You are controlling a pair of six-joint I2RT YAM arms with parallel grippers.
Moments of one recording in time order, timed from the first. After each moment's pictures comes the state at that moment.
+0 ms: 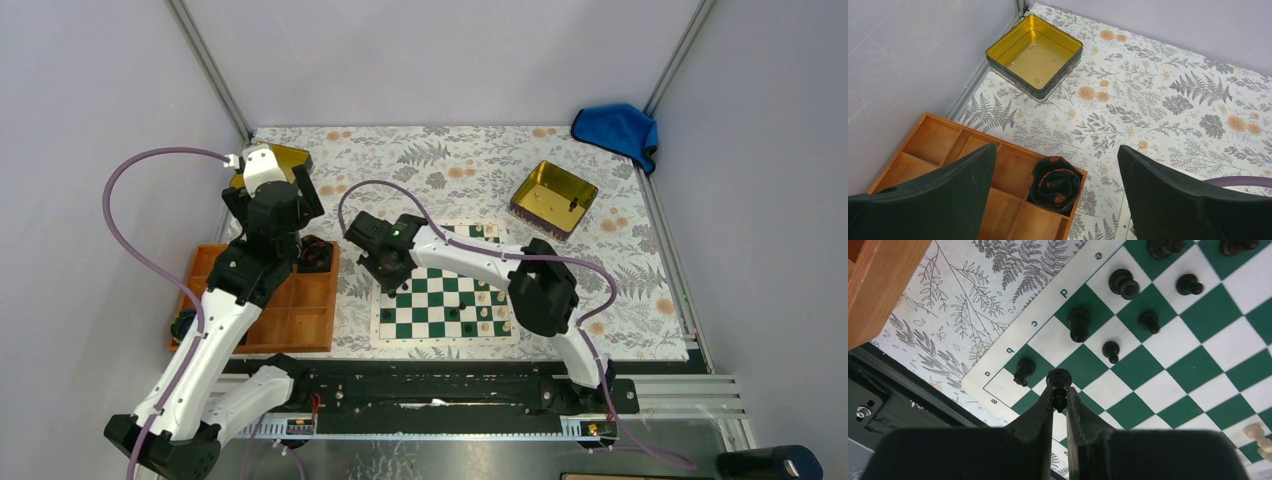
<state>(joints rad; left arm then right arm) -0.39 0.92 1.08 -0.54 -0.71 -0.30 1.07 2.14 1.86 -0.91 0.05 0.27</state>
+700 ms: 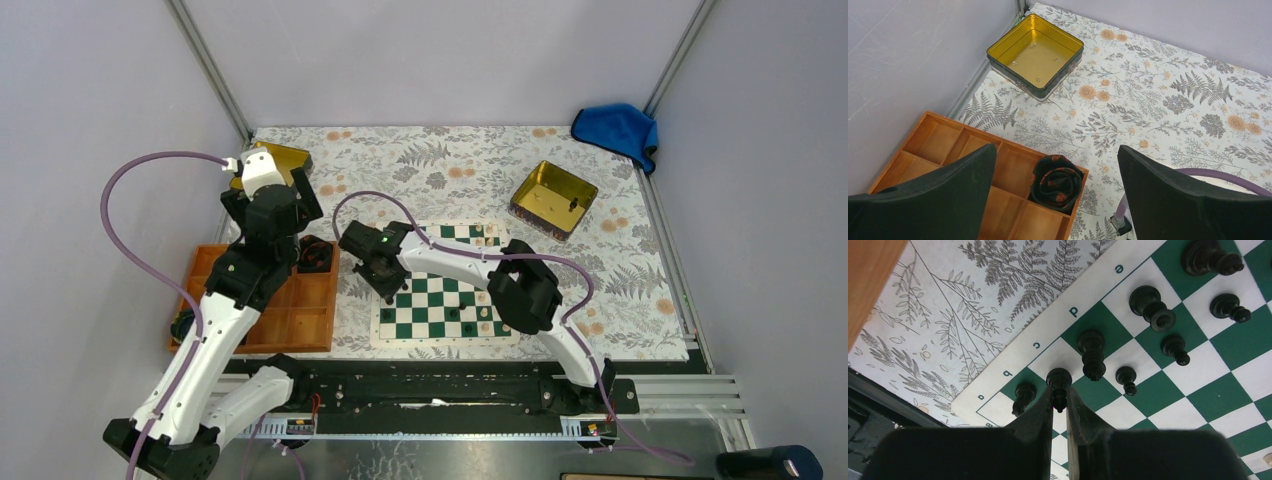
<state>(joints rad) -0.39 0.90 1.07 -0.54 -0.71 -0.30 1.09 2.26 1.91 -0.91 0.03 0.26</state>
